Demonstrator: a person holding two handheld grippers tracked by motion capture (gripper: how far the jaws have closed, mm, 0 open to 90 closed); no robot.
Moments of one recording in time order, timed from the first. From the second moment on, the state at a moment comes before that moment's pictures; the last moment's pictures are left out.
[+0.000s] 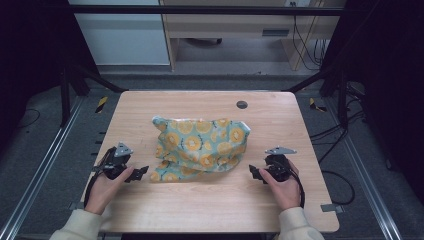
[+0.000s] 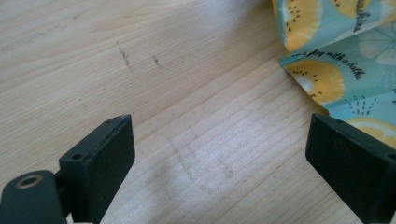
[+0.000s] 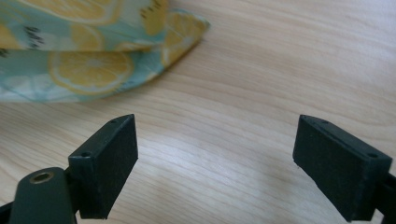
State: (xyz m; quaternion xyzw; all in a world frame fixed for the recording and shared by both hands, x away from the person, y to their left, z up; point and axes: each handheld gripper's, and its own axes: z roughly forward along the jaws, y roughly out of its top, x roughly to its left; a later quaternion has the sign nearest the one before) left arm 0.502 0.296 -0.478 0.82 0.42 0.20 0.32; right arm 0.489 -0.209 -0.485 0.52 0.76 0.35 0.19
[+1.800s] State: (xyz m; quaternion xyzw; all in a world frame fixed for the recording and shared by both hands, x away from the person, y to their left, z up) left arm 0.501 0.300 -0.477 0.82 0.43 0.21 0.31; right arm 0.577 -0.125 -0.366 0.42 0.80 0.40 0.14
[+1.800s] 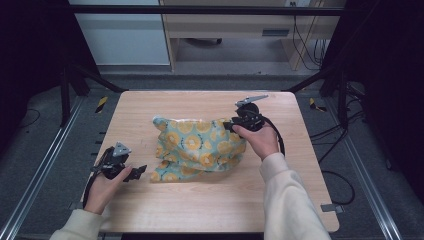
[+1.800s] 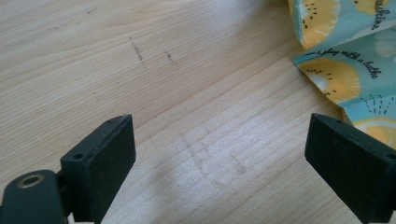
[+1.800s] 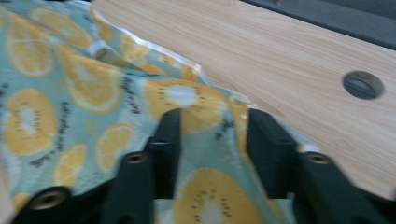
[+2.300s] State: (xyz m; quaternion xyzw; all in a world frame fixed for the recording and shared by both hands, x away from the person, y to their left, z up) left arm 0.502 0.300 -0.477 0.82 0.43 0.21 0.31; right arm 0.547 -0.121 -0.343 0.36 0.80 0.45 0.14
